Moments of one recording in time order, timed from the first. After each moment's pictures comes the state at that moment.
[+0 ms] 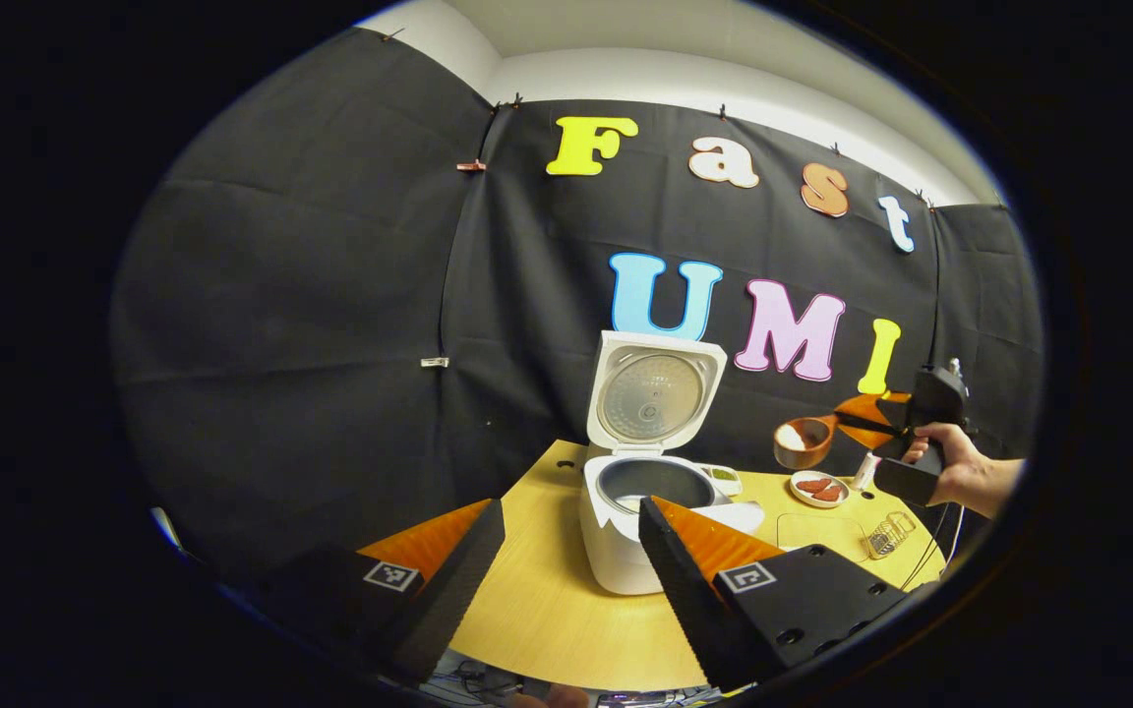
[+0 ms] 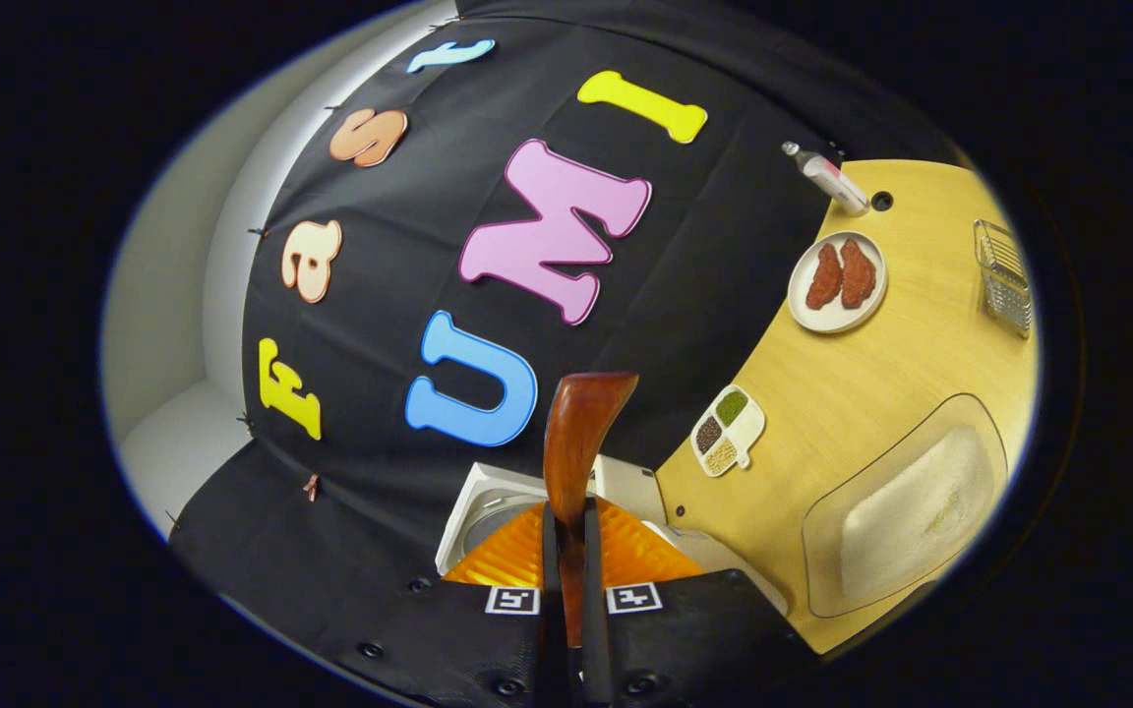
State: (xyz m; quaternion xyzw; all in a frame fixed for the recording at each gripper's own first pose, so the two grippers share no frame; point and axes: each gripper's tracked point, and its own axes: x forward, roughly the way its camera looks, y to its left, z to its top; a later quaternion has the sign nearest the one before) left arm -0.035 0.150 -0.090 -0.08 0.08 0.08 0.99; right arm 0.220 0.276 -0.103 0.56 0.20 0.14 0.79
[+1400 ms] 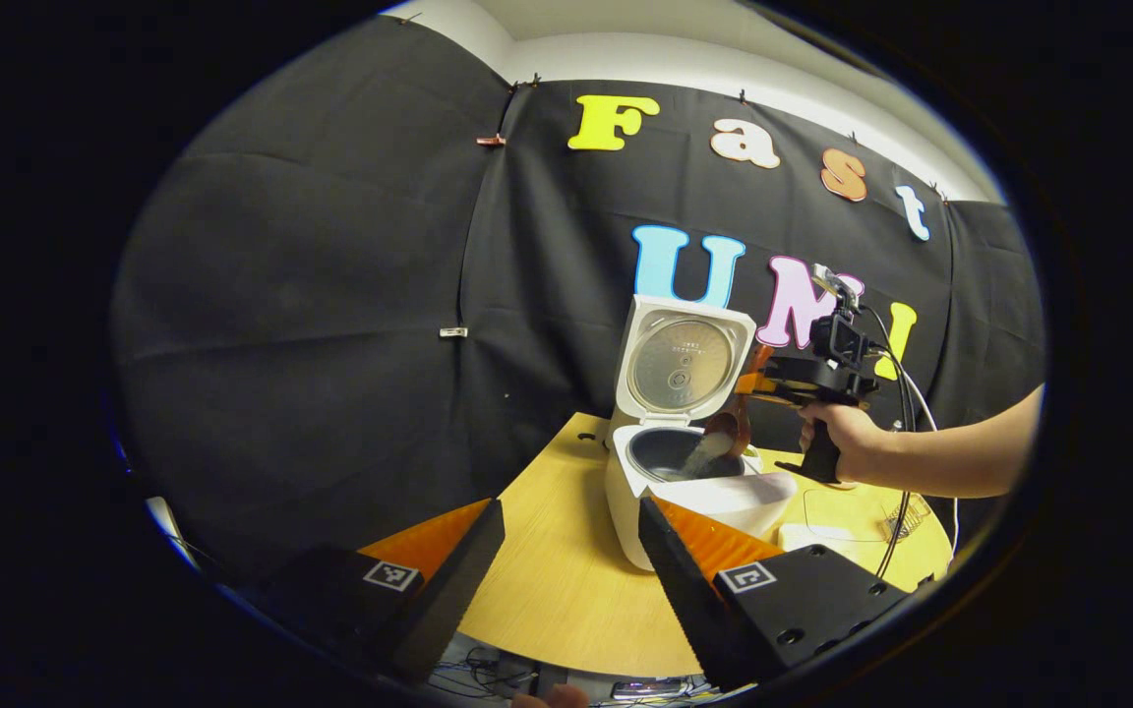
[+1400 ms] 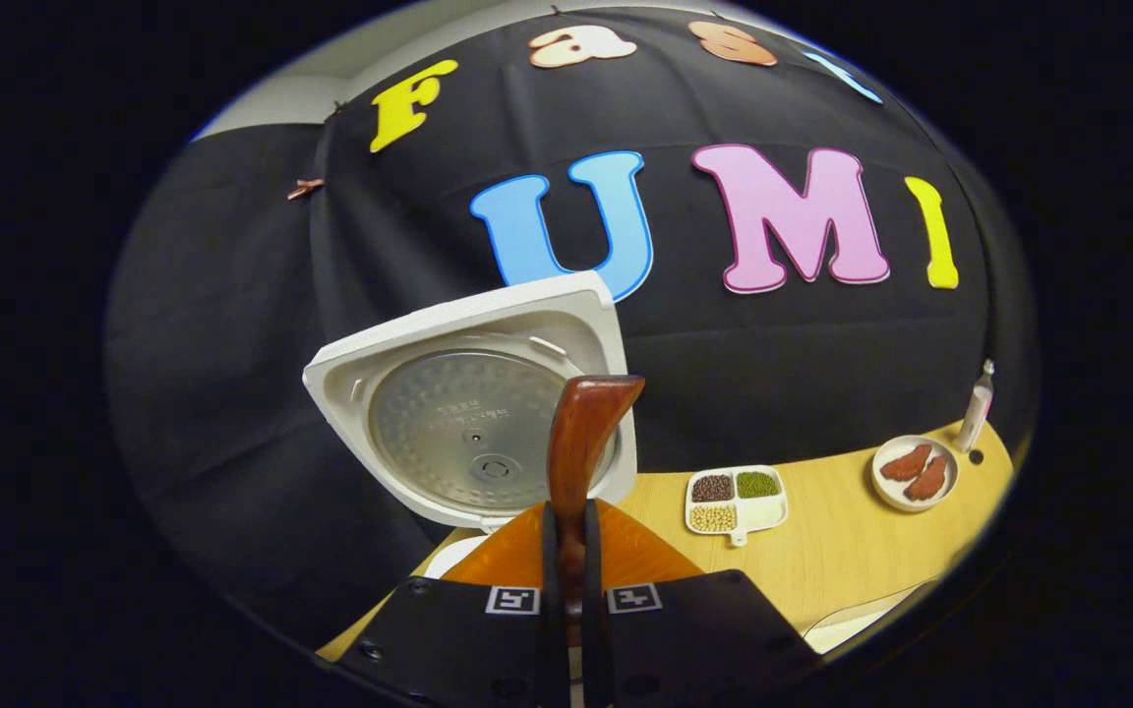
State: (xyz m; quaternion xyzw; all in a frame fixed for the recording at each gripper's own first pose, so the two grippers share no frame) left arm -0.042 0.179 -0.135 -0.09 0.12 0.09 0.99; right arm 0.269 0.459 -0.143 0.13 0.16 0.24 0.95
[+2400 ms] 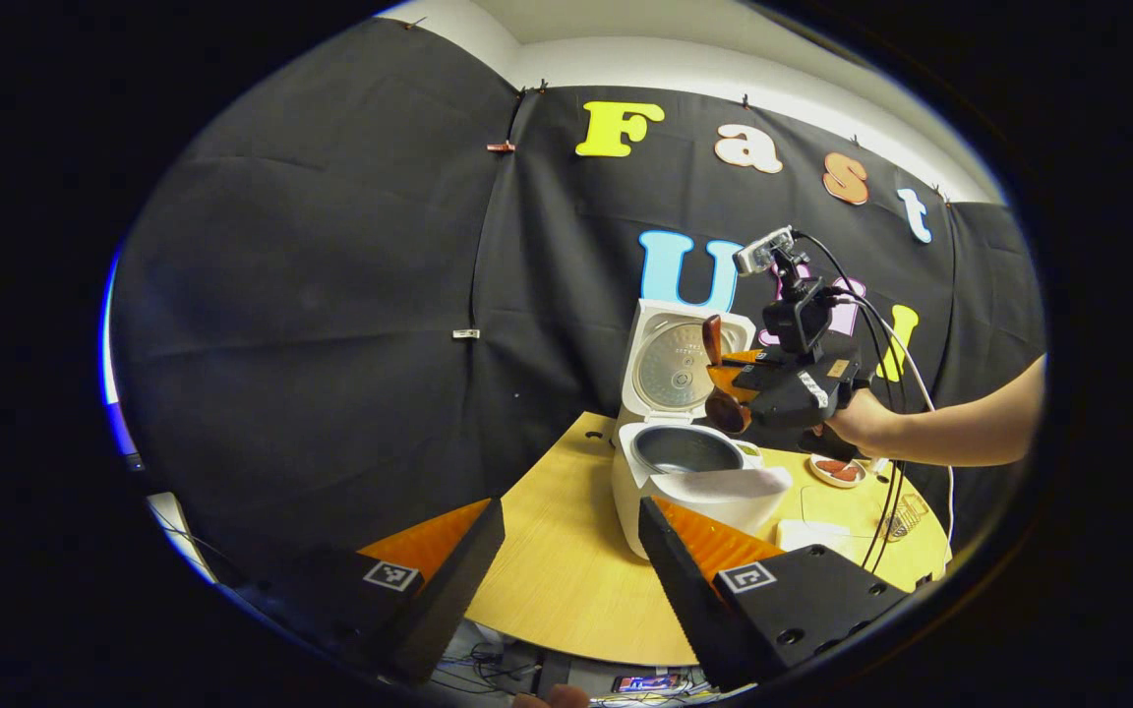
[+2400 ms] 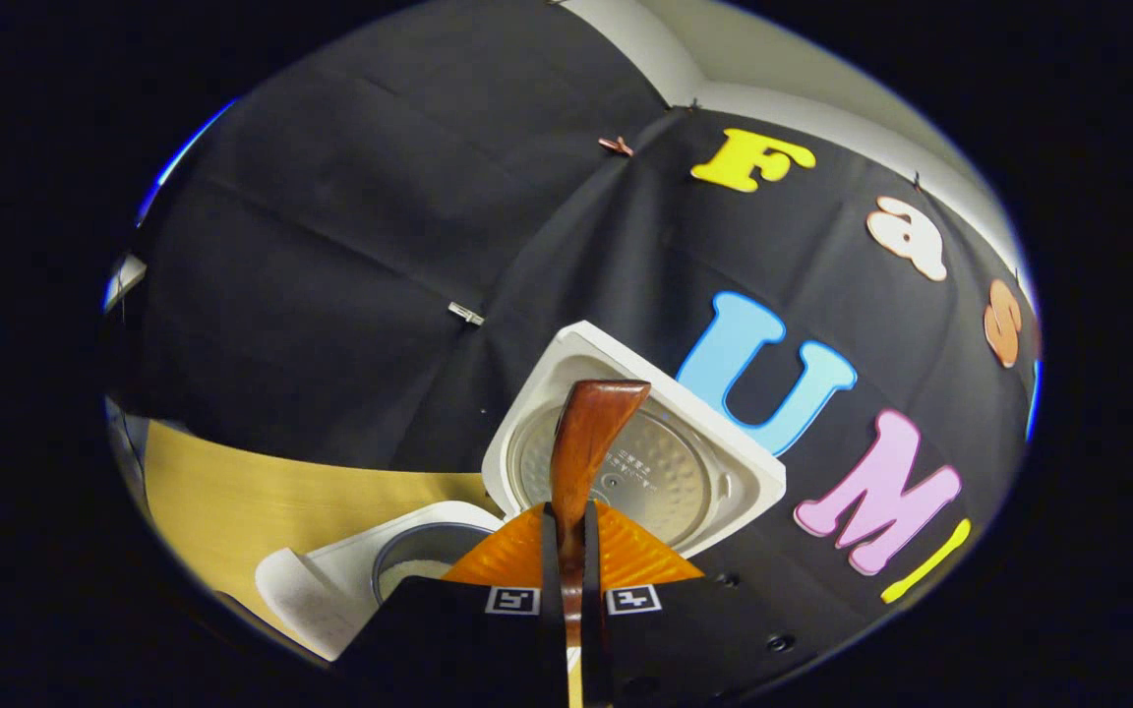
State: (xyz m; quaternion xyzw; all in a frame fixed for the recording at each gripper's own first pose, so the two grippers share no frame) left arm -0.085 0.177 -0.128 -0.09 0.12 0.11 0.98; right arm 0.182 0.518 -0.089 -0.25 -0.05 0.40 0.88
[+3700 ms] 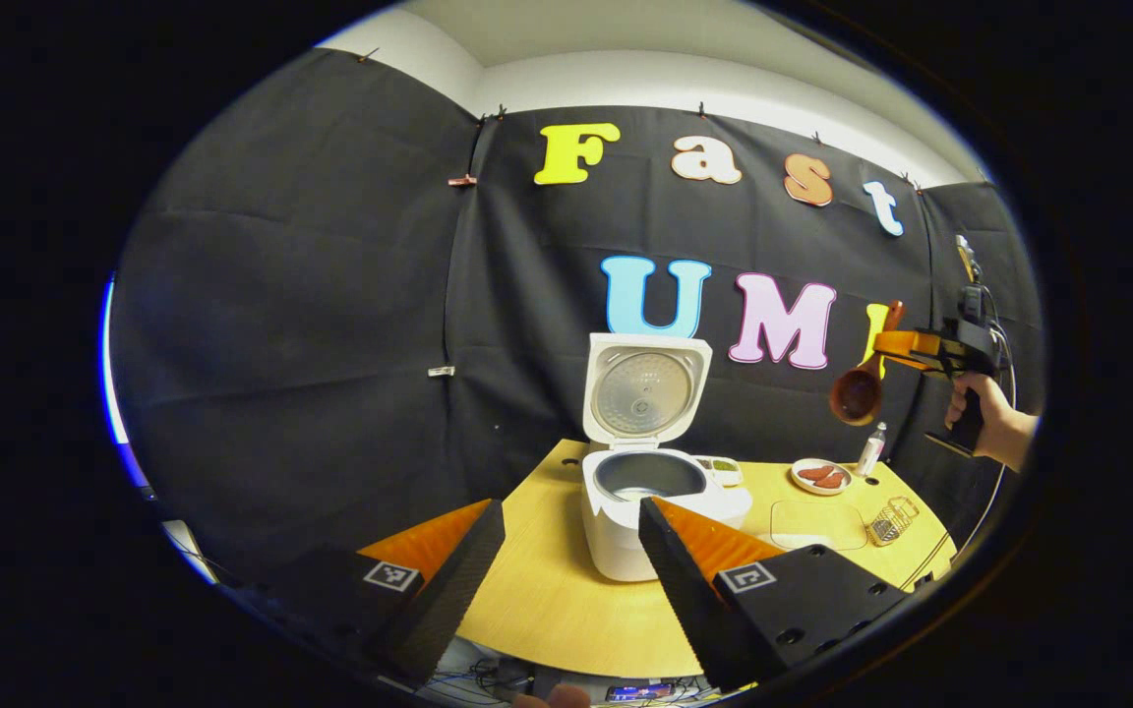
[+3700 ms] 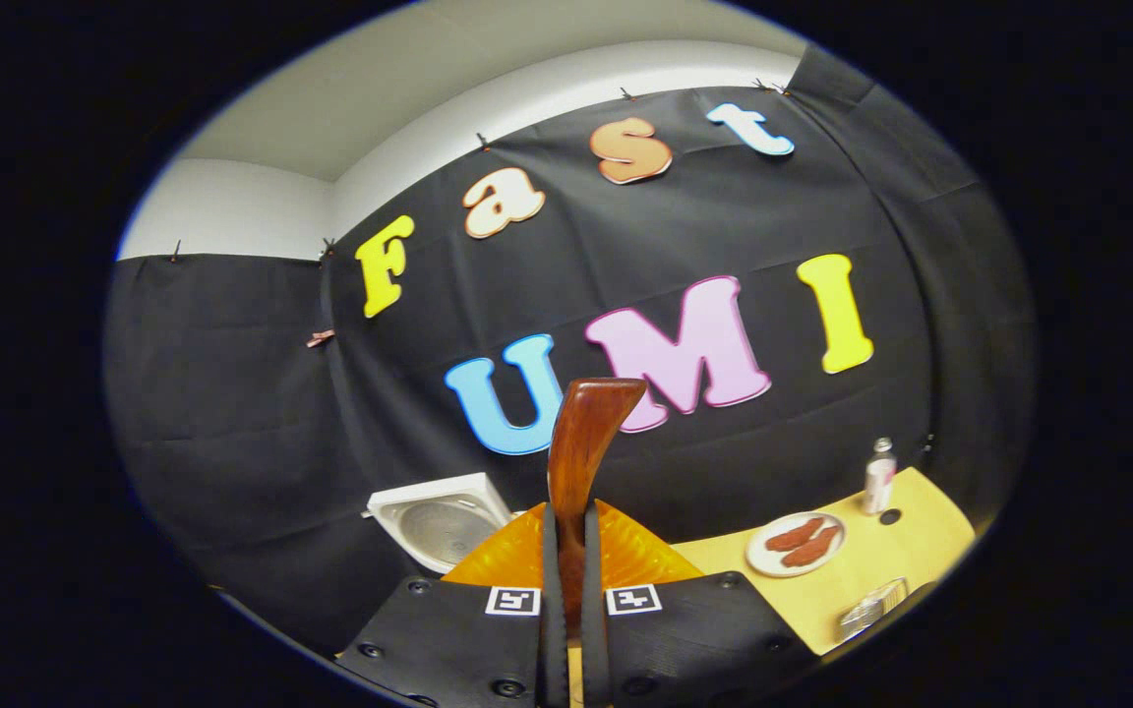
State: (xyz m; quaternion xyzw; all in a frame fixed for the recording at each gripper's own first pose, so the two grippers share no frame) left arm -0.070 0.105 -0.078 -0.04 0.08 0.09 0.99; right arm 0.191 0.124 -0.006 0.23 0.04 0.20 0.95
